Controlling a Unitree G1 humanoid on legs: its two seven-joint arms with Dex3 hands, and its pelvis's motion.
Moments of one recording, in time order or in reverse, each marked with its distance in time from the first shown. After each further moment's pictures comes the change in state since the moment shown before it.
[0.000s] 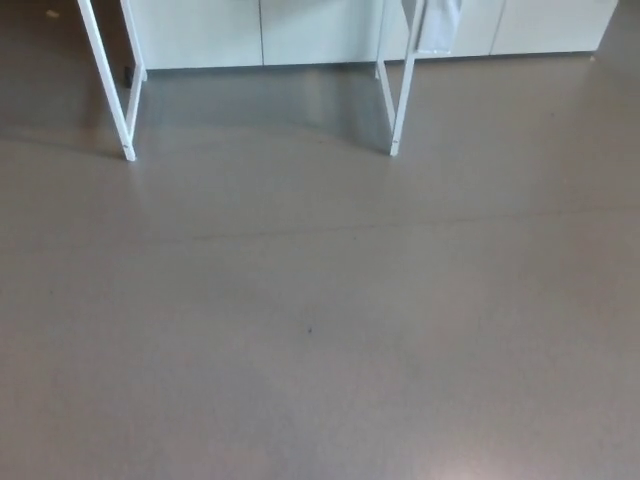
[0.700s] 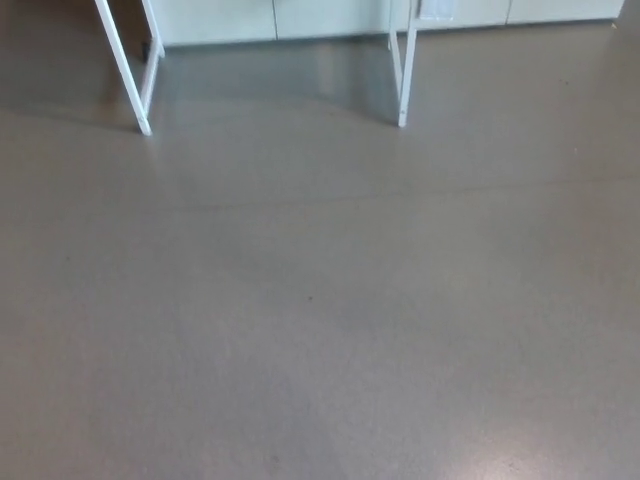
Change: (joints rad) left_arm -0.068 -0.006 0.005 0.009 -0.020 -0.002 0.000; right_arm -0.061 0.002 -0.006 -0.016 -0.008 0.039 -0.003
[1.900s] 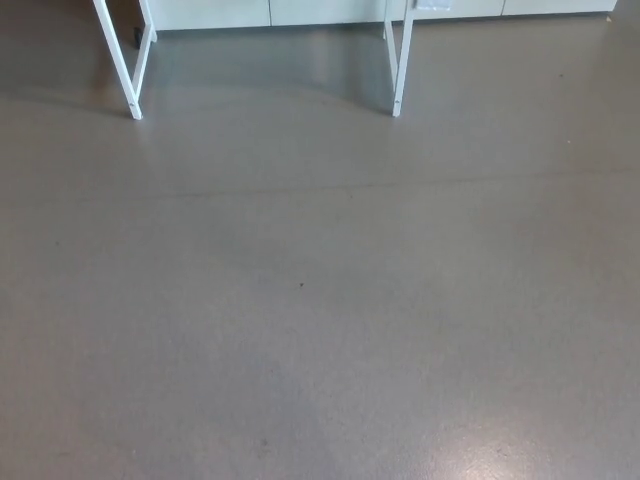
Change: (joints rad) left_arm -0.072 -0.008 0.006 0.039 -0.007 -0.025 0.045; right_arm -0.068 0.010 -0.004 -0.050 -0.045 0.090 -0.029
